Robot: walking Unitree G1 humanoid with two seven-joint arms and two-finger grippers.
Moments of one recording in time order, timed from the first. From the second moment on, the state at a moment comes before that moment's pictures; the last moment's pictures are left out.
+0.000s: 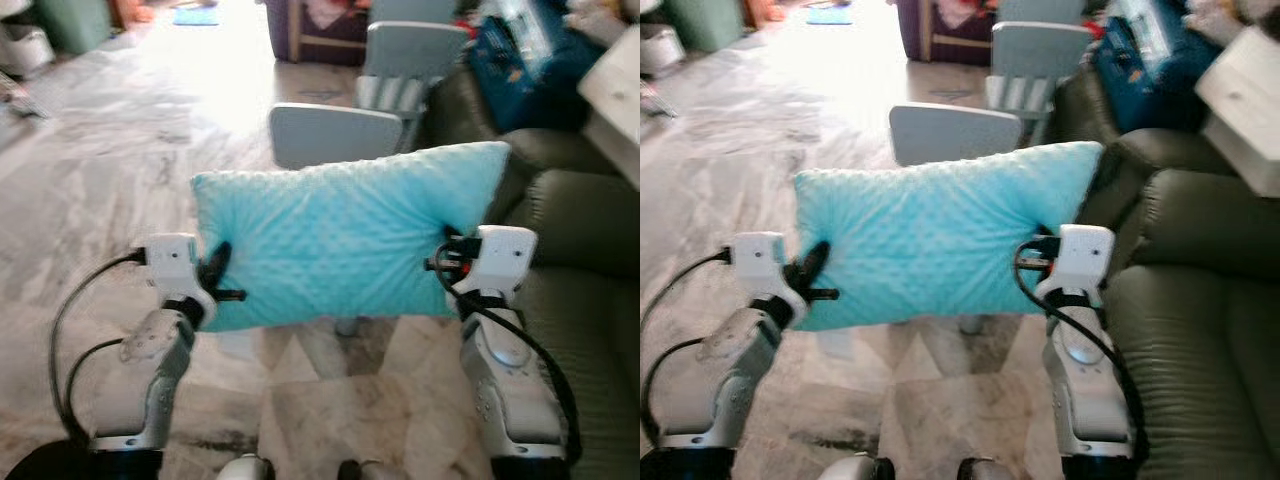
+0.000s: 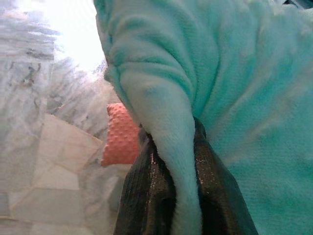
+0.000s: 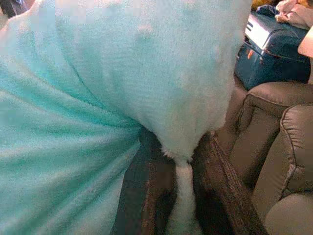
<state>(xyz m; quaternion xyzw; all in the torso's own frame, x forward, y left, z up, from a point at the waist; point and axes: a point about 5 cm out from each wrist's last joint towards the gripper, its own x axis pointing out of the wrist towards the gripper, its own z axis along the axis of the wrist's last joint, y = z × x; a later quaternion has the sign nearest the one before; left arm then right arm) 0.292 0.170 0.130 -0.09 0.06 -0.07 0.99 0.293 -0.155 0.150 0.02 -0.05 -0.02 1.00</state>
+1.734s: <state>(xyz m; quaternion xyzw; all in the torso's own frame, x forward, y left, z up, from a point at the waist) 0.292 0.159 0.127 -0.10 0.06 -0.08 0.99 0.294 -0.161 0.152 0.01 -0.04 -0.01 1.00</state>
